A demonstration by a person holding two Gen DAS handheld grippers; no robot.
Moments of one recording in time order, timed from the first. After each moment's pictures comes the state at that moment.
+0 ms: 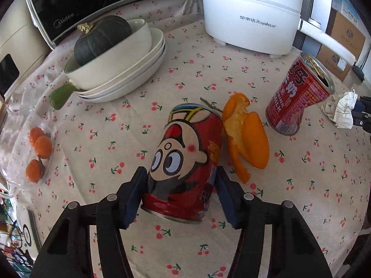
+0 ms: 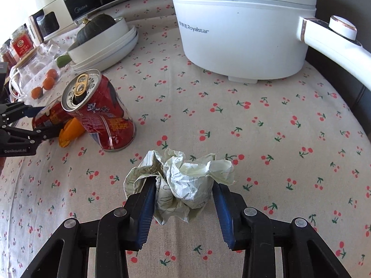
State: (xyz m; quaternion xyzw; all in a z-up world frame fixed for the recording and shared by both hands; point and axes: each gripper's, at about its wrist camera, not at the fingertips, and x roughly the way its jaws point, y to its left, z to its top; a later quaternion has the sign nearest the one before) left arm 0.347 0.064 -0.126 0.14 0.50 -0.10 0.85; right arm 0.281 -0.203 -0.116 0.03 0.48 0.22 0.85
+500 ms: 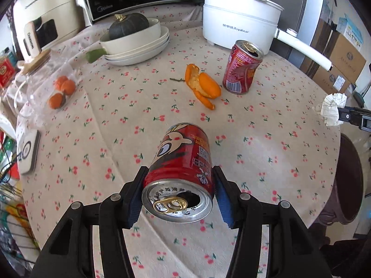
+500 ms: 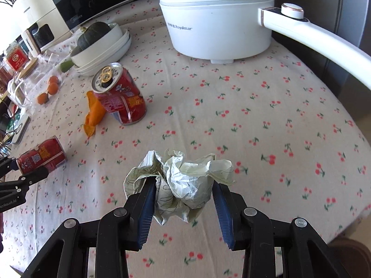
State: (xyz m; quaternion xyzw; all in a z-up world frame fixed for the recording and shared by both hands) left arm 0.207 0.059 -0.093 0.05 0.49 -0.07 0.87; right arm 0.212 -0.219 -0.078 0.07 0.51 0.16 0.84
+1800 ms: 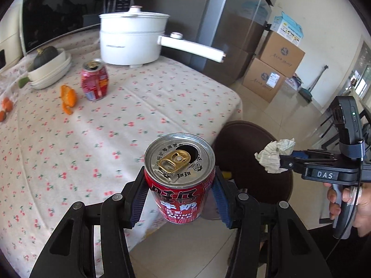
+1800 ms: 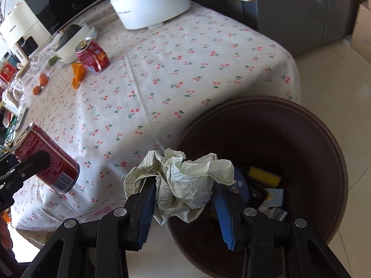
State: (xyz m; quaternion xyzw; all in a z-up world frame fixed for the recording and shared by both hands) left arm 0.095 -0.123 -0.053 0.01 0.44 -0.25 0.86; right arm 0.049 -0.331 -0.069 0.14 0.54 0.08 0.83
